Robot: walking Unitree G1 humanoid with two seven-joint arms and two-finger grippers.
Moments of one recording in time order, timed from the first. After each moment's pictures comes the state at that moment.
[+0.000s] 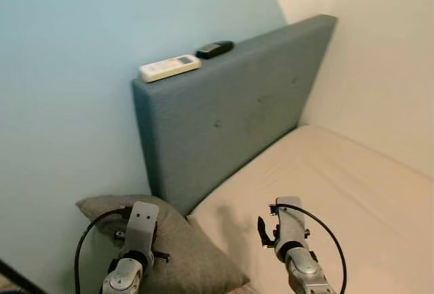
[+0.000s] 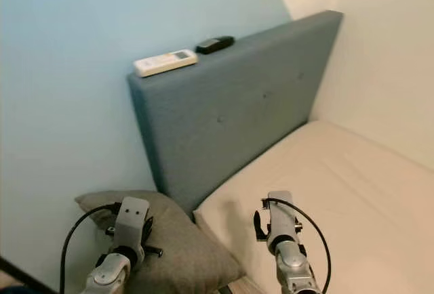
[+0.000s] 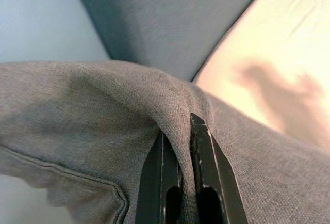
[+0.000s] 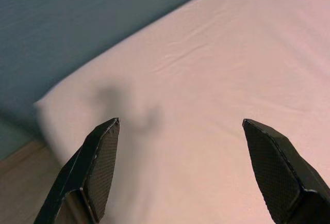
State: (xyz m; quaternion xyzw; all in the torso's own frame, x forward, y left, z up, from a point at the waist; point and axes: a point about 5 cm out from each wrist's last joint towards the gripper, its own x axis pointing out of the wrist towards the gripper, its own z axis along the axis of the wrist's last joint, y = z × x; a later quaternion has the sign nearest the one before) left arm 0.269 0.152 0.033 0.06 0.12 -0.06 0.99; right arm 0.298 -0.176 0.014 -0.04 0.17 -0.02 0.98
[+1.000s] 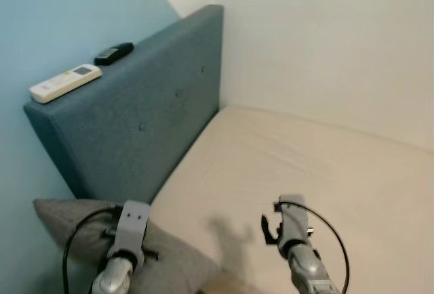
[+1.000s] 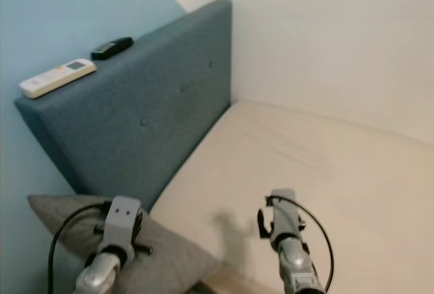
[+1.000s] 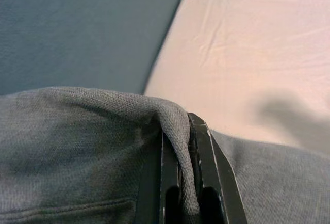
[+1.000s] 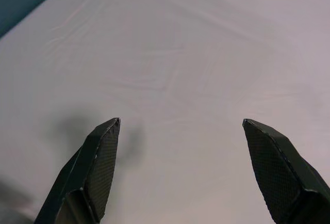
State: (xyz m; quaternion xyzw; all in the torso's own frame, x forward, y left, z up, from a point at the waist) left arm 0.272 0.160 0.040 0.08 0.09 -0.05 0.99; right arm 0.302 -0.183 0.018 -0.04 0.17 -0.04 0.98
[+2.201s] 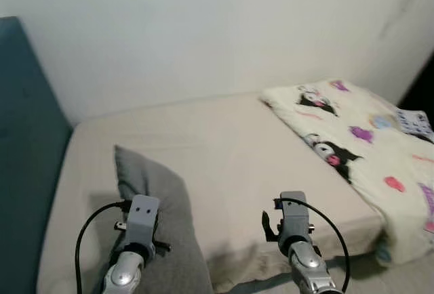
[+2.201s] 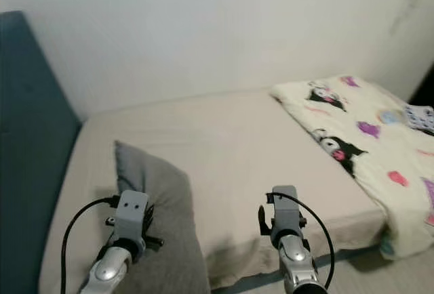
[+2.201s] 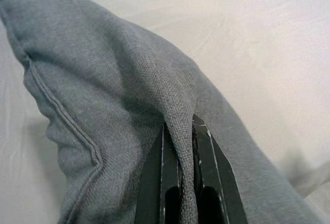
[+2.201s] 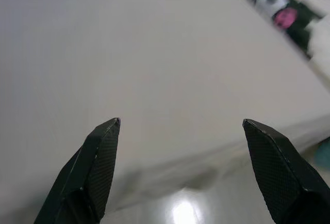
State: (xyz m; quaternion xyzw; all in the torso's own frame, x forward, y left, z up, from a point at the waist) left arm 0.280 0.143 0.051 0.06 0.06 -0.05 1.00; right arm 0.305 -0.189 0.023 -0.05 0.16 -0.04 0.99
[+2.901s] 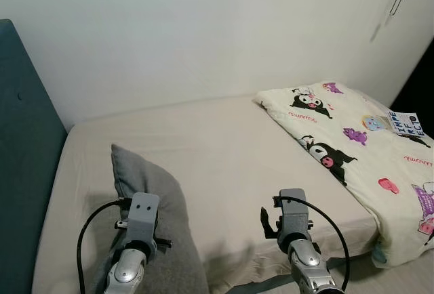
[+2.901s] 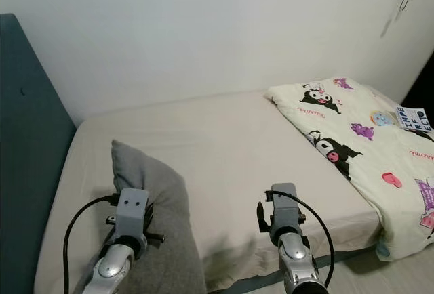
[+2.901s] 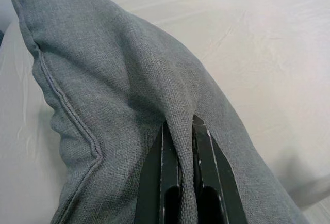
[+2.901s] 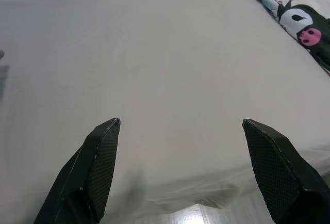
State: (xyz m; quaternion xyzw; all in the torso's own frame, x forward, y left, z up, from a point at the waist) left arm 0.280 0.149 0.049 0.05 0.07 -0.02 1.00; right arm 0.307 -0.177 0.025 -0.04 0.14 -0.02 0.99
